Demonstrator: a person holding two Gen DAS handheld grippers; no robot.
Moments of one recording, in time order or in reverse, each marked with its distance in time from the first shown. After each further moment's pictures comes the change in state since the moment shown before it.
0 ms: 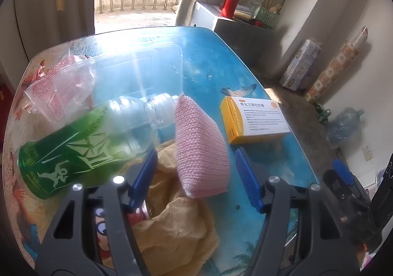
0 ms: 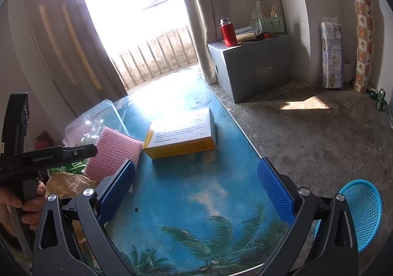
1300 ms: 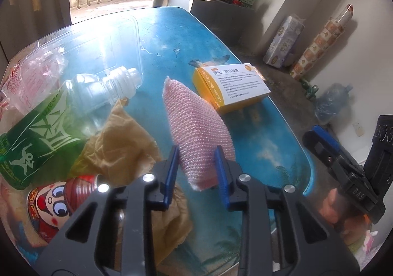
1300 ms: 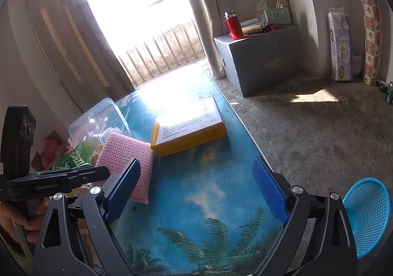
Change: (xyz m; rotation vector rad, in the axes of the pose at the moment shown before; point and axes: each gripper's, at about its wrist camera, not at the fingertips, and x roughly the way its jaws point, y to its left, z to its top) left arm 0.000 -0.034 -0.026 0.092 0.088 -0.103; right arm 0.011 -0.014 -0.002 0.013 0.031 0.059
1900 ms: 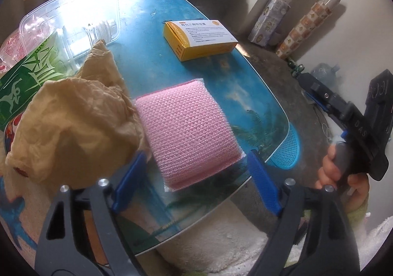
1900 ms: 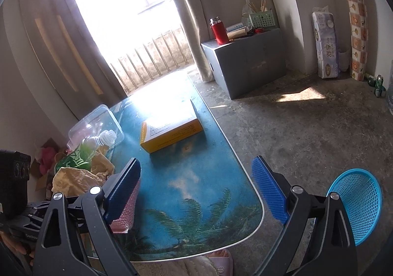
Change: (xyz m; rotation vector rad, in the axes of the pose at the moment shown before) left arm -0.013 -0.037 -0.063 0.018 0.105 -0.056; right arm -0.044 -0.027 -0.010 0.048 -0.025 -0.040
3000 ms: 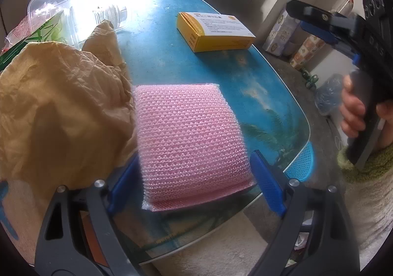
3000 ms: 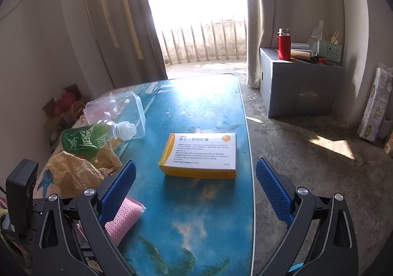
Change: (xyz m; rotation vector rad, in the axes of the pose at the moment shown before) left arm 0.026 0.011 -0.015 -0.053 -0.065 0.076; right arm 0.074 0.048 0.083 -0.396 0.114 0.196
